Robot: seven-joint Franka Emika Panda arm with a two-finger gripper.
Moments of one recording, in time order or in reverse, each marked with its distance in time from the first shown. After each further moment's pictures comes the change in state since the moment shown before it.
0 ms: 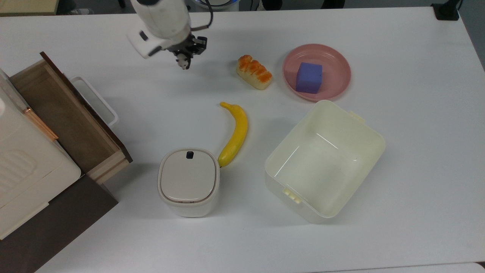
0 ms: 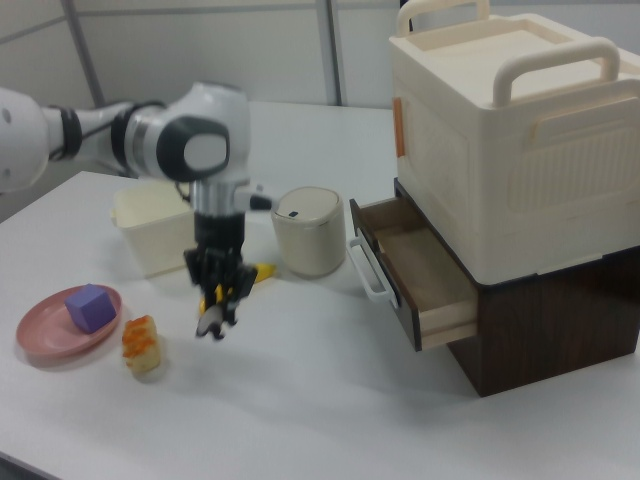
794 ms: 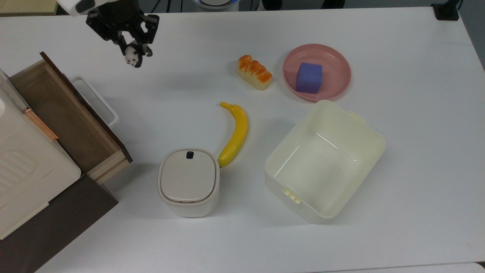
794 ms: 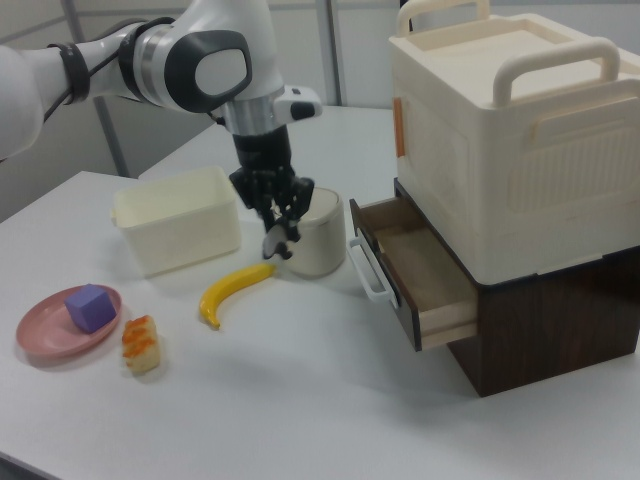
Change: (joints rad) arm -0.111 -0.003 -0.011 0.272 -0.014 0.073 -0.188
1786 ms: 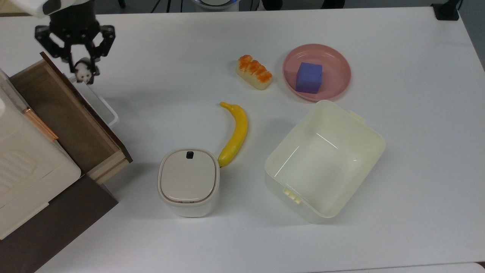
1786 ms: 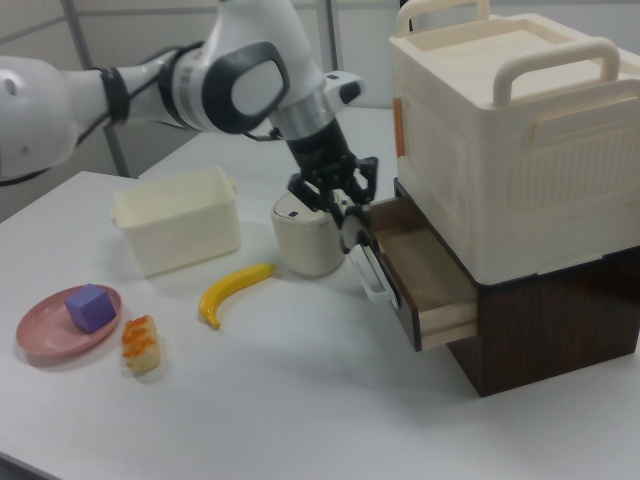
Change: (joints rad) arm -0.083 0.053 -0.004 0.008 -0.102 0.274 -0.360
